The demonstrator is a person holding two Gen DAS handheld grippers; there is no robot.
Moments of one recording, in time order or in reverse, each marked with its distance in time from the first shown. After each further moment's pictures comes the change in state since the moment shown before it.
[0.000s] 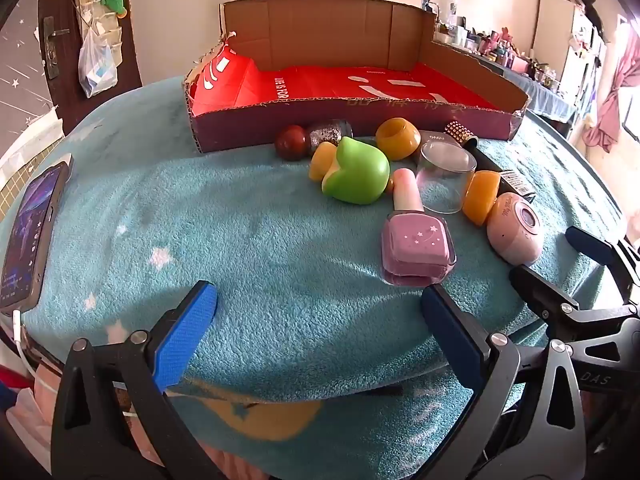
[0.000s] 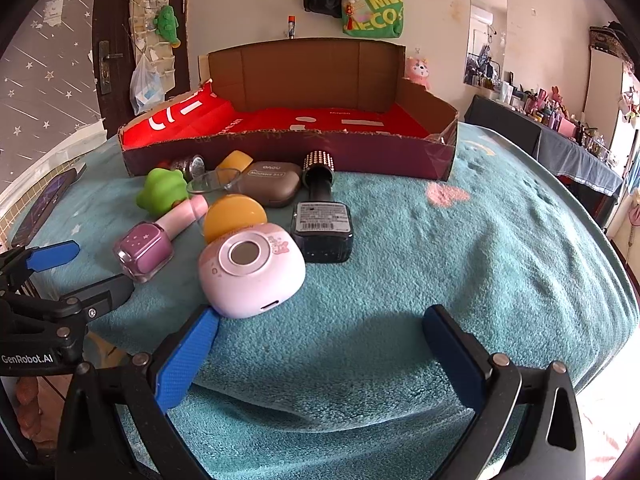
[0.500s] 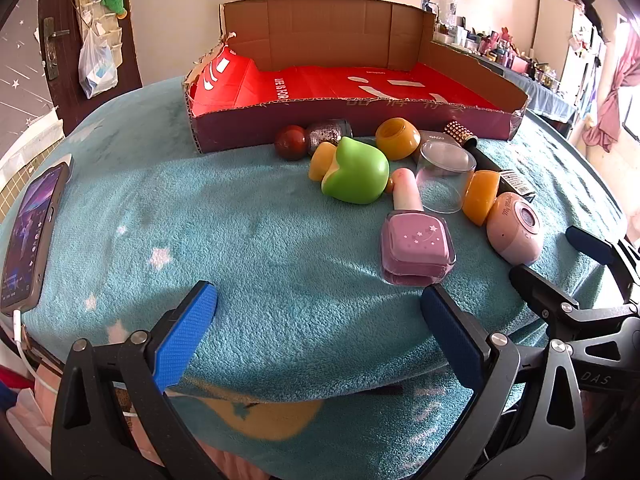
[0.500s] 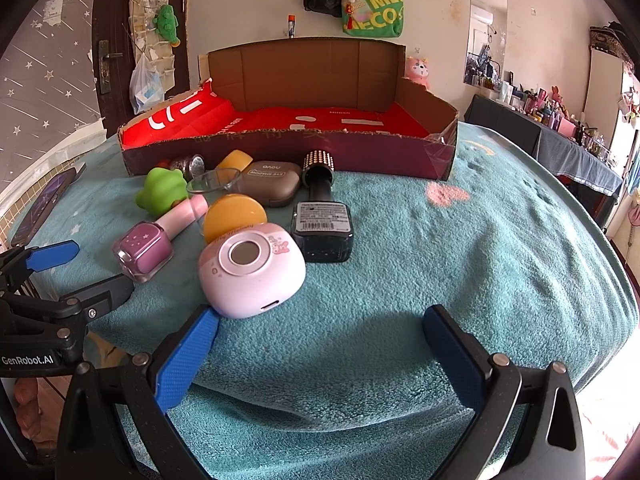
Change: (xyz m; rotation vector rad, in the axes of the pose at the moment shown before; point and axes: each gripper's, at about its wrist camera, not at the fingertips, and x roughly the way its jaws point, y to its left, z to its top) left arm 0.000 0.000 0.000 0.000 0.000 0.000; right arm 0.000 0.000 0.000 0.001 0.000 0.000
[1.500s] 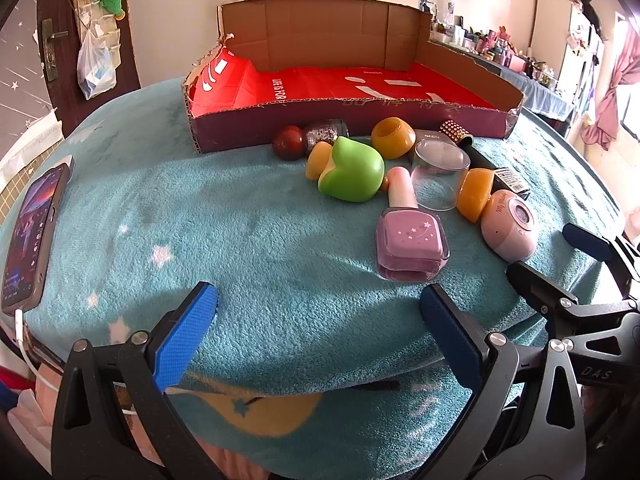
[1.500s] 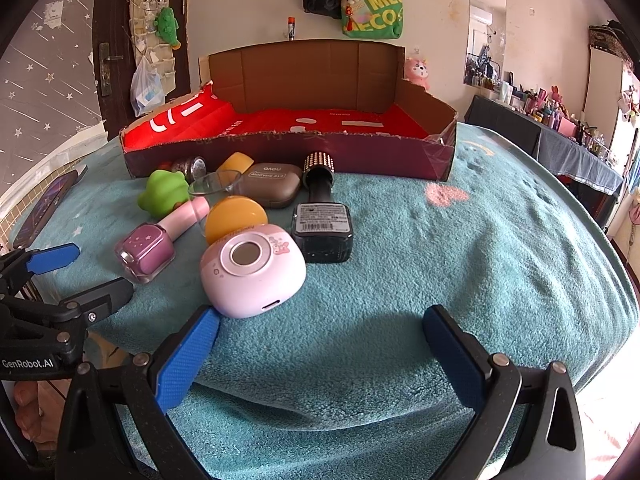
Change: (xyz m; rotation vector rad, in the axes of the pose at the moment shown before) left arm -0.003 -0.004 0.002 0.005 0.007 -0.002; right arm 0.000 -0.001 0.002 0.000 0.002 0.013
